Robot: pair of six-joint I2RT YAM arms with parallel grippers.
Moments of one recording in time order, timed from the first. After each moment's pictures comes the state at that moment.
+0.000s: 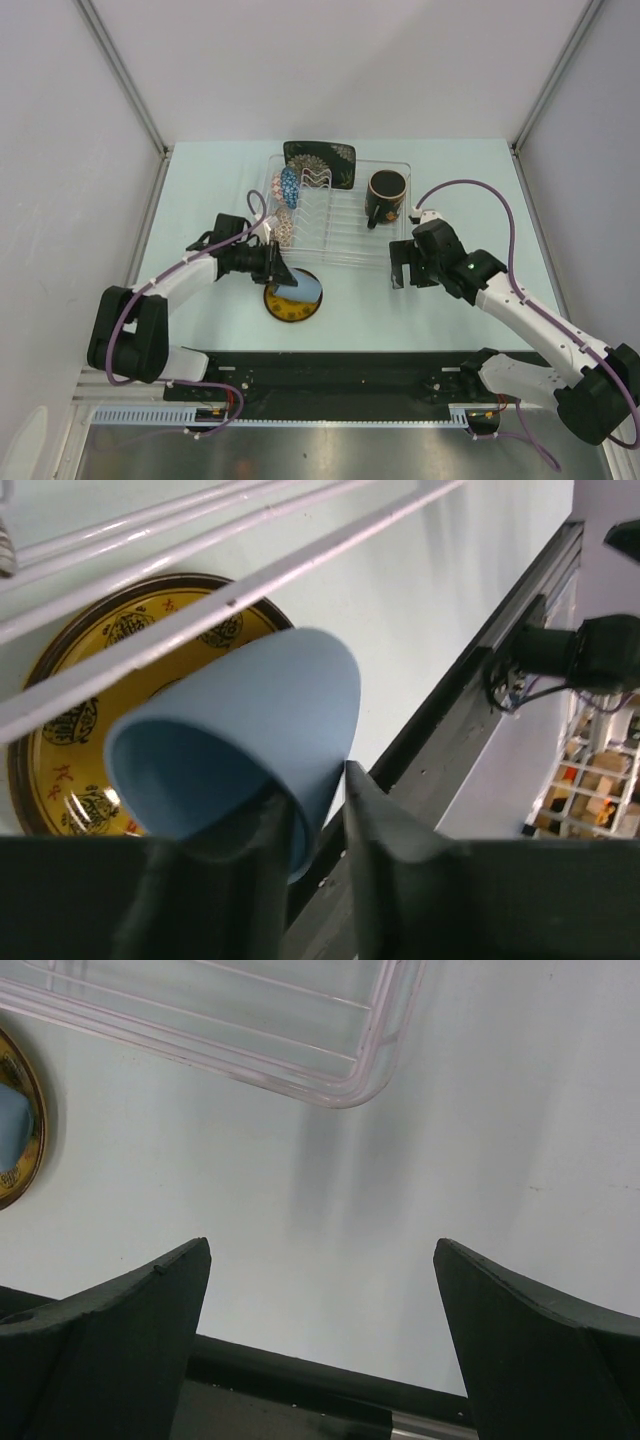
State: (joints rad) left arm -0.25 1.38 0.72 -0.34 0.82 -0.26; right arm 0.61 1.06 0.87 -0.70 0.17 0.40
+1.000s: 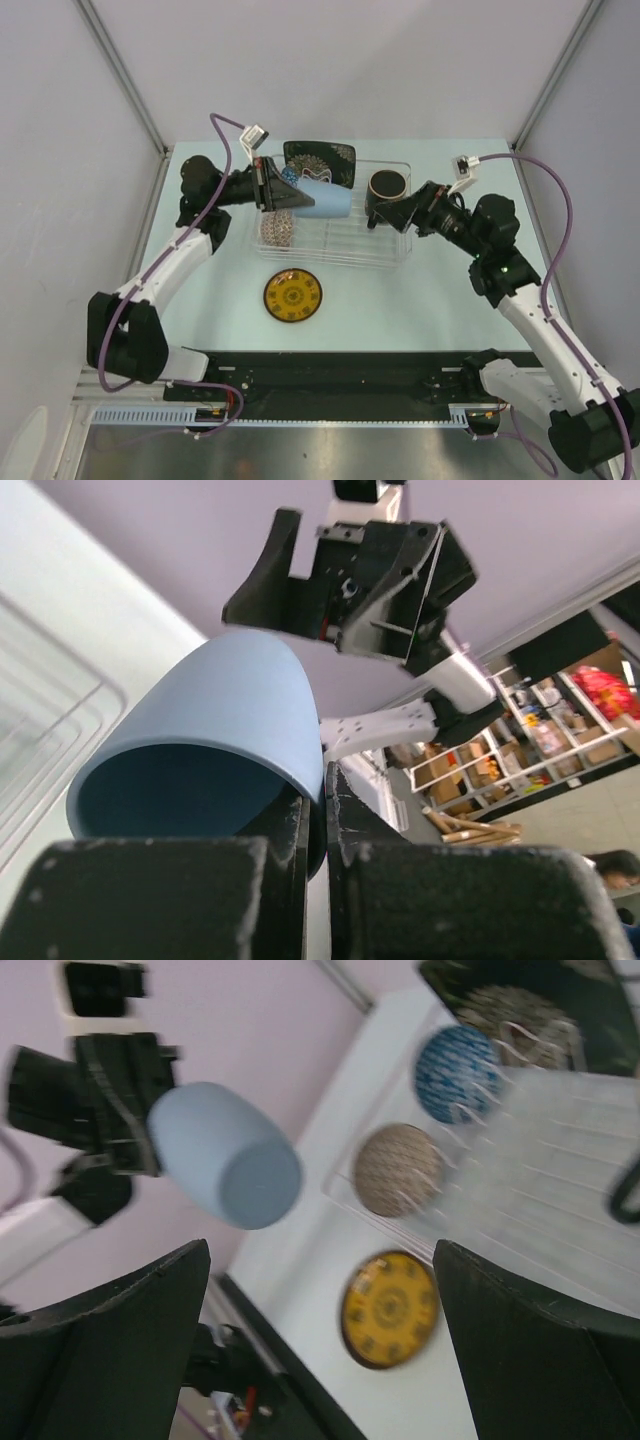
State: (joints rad) left arm -0.26 1.35 1.02 0.55 1.22 -1.11; right arm 0.37 0.92 0.88 -0.03 -0.41 0.71
